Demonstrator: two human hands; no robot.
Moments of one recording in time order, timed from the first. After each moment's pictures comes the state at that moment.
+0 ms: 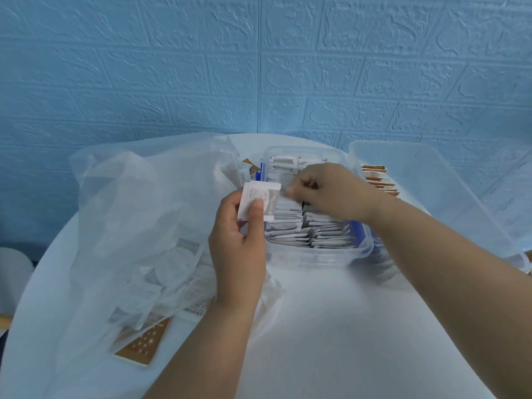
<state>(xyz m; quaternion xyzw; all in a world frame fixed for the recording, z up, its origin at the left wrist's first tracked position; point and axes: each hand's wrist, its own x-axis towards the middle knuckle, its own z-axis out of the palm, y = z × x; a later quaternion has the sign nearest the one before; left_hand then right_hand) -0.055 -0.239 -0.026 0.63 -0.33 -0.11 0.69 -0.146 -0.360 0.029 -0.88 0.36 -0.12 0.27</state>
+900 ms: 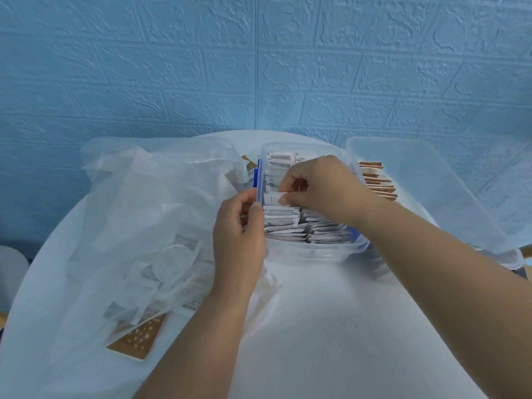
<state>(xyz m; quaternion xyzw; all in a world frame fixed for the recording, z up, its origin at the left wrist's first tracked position) -0.046 -0.245 -0.037 0.66 -0.33 -0.20 0.64 -0.141 -0.349 0.031 -0.91 0.34 -0.13 0.19</state>
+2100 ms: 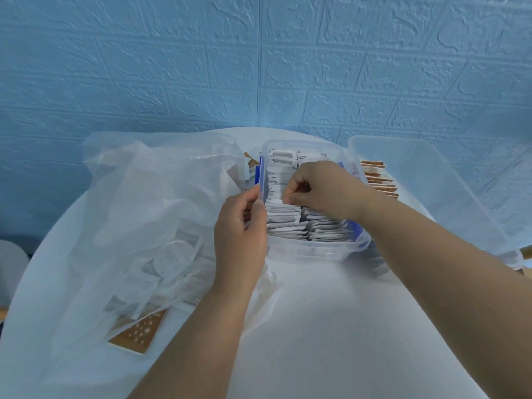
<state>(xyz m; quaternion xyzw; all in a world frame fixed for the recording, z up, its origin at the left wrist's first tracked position) -0.047 -0.245 -0.037 0.66 -0.35 -0.18 0.64 -0.140 -0.357 0.025 -0.91 0.35 -0.07 0.21</state>
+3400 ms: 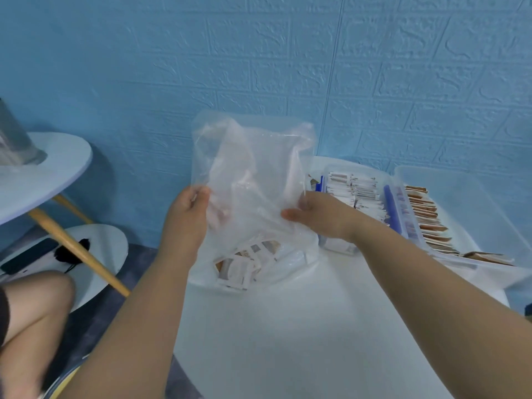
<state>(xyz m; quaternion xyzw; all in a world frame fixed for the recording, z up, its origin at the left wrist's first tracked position) 0.064 -0.115 0.022 0.74 -0.24 -0.10 0.62 -0.102 -0.249 0.056 -0.88 0.34 -0.03 0.33</state>
